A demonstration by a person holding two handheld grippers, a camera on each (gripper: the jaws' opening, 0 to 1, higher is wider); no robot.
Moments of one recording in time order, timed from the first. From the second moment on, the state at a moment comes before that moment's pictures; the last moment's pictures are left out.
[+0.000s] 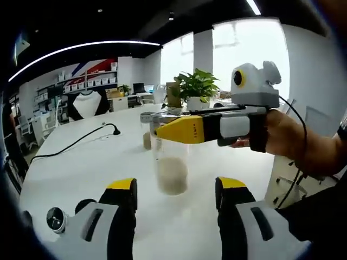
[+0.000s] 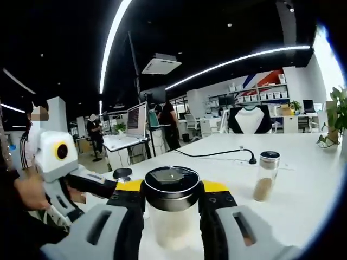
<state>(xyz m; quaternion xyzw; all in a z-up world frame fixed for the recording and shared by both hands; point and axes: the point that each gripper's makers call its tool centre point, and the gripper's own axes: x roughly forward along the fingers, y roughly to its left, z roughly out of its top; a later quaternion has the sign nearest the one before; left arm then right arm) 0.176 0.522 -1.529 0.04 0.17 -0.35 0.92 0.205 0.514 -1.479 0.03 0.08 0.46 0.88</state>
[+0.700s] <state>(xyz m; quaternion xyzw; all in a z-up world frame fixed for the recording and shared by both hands) 0.146 0.488 -1.489 0.04 0.10 -0.44 0.89 0.132 0.525 -1.442 0.06 0.04 0.55 0.83</state>
